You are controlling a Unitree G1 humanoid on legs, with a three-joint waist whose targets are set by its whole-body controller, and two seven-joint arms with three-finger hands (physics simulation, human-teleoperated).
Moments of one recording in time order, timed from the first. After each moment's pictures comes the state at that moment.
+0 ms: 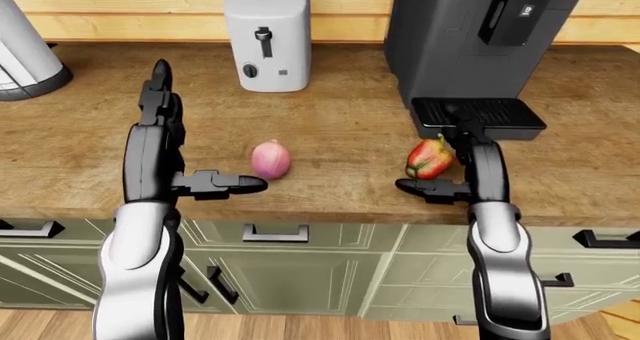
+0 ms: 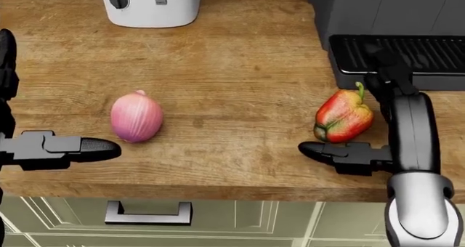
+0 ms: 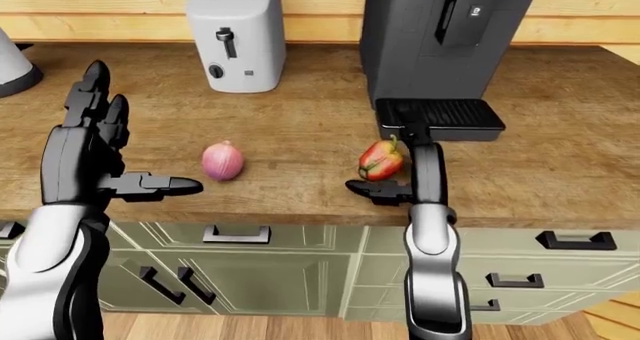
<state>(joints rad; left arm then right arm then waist) -0.31 0.18 0.19 -0.65 0.10 0.69 -0.07 -0.25 -0.11 -0.10 -0.40 -0.34 0.51 0.01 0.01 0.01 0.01</state>
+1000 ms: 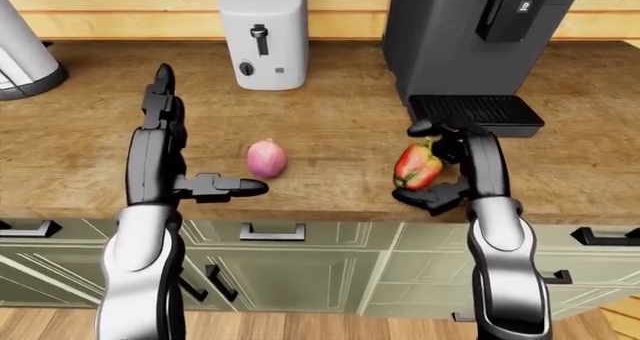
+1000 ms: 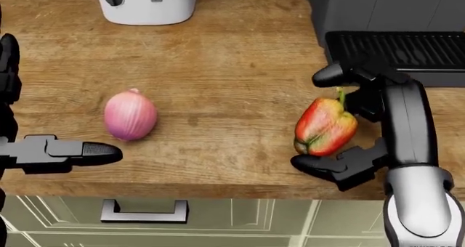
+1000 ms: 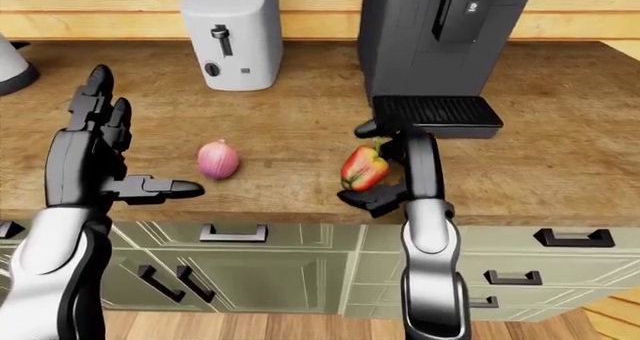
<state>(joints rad) -0.30 0.18 0.19 -0.64 0.11 0.67 -0.08 -0.28 -0.10 -0.07 -0.48 -0.36 0.57 0.08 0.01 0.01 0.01</state>
